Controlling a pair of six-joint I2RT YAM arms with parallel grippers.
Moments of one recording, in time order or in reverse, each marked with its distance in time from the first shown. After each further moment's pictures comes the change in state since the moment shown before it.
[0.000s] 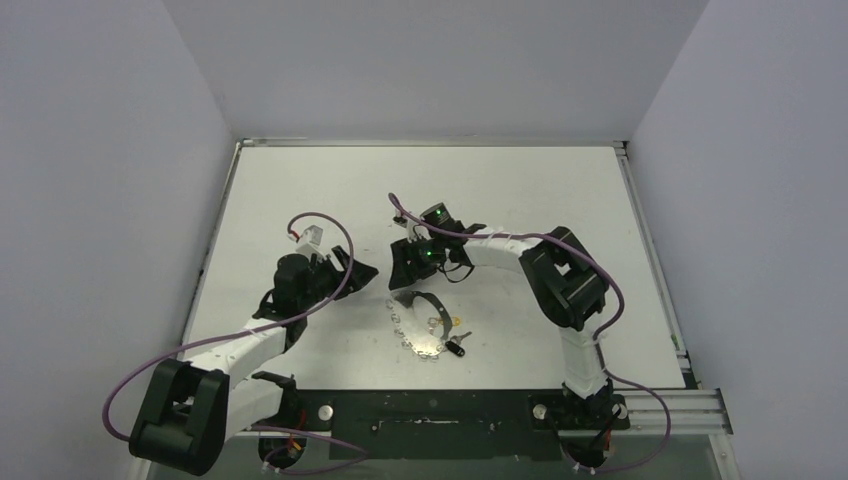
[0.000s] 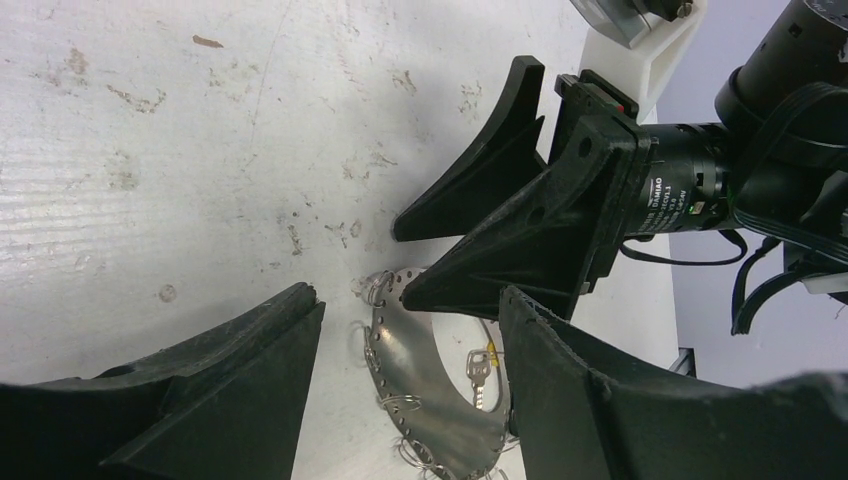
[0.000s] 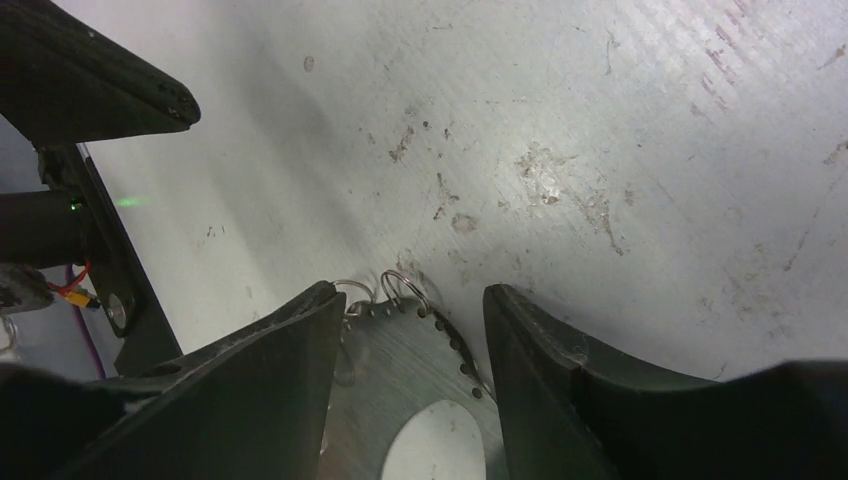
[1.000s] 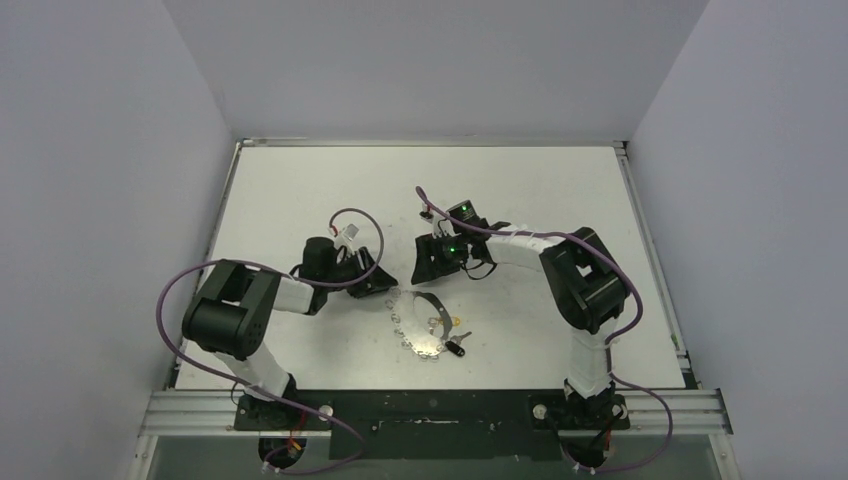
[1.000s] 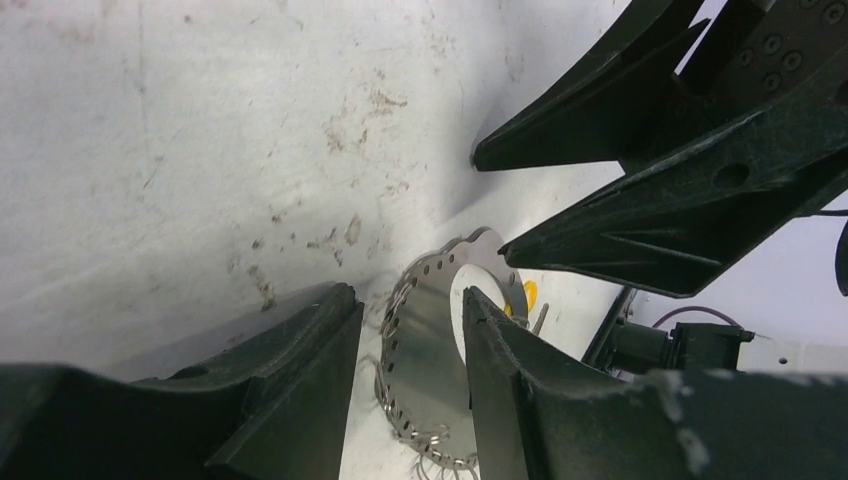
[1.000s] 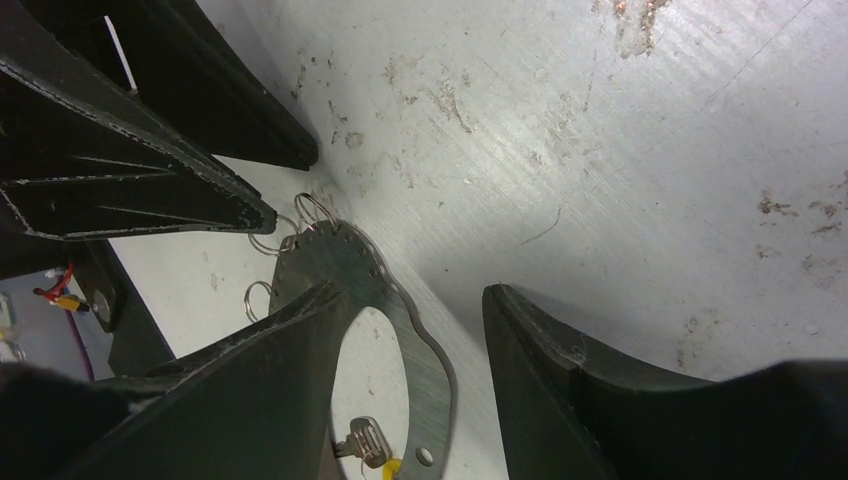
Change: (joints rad) left arm -0.003 0.565 0.174 0.163 0.316 0.018; right arm -0.098 -0.099 -0.116 -0.029 0.010 -0.013
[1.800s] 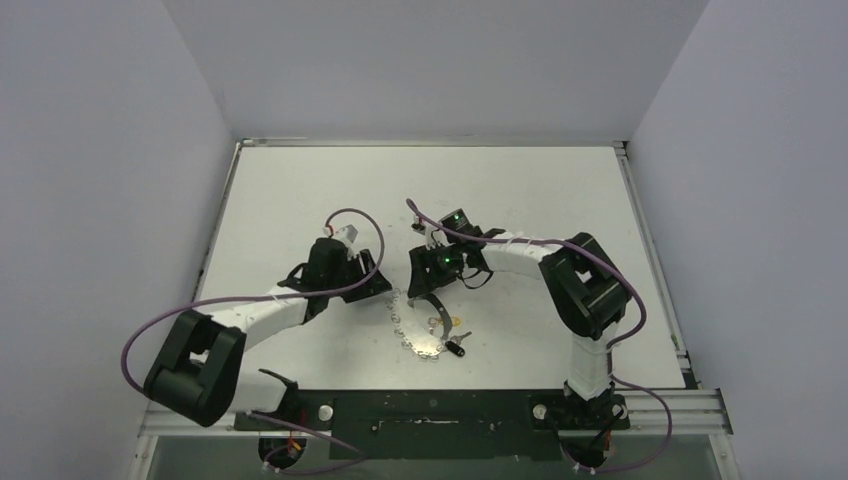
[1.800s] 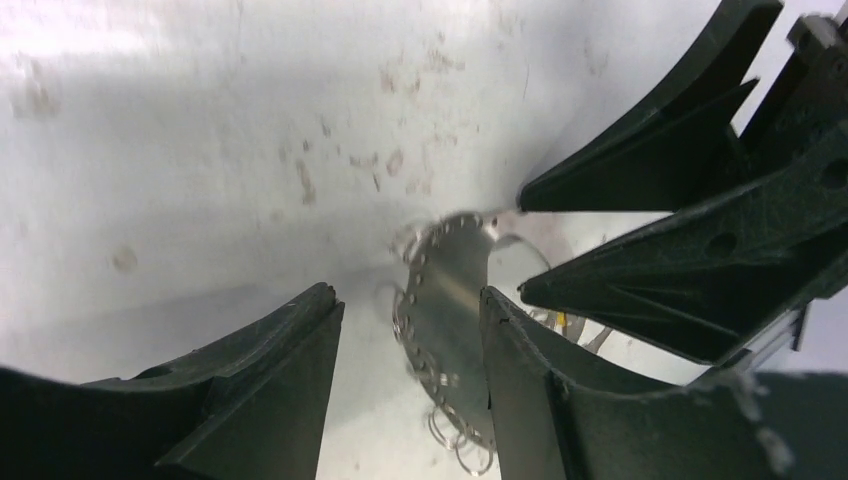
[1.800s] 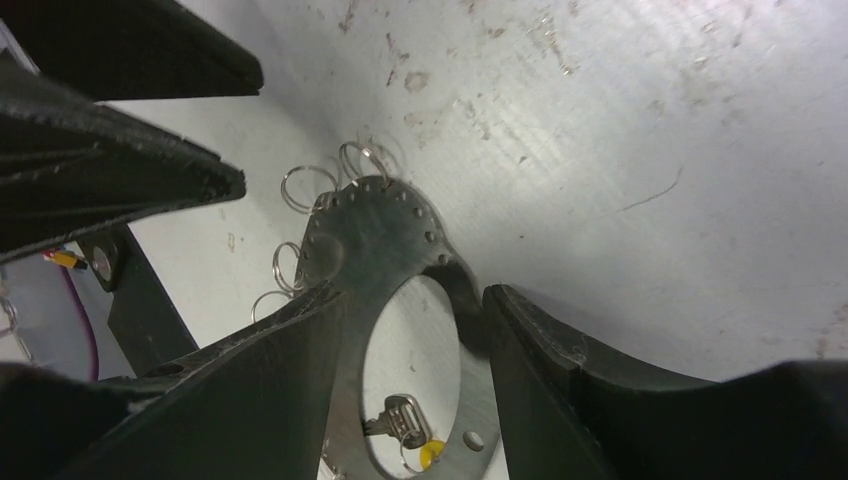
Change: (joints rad) left arm -0.111 -0.277 0.054 -0.424 -0.347 0.084; right arm 0.050 -0.029 -0.027 -0.035 -0.004 -0.018
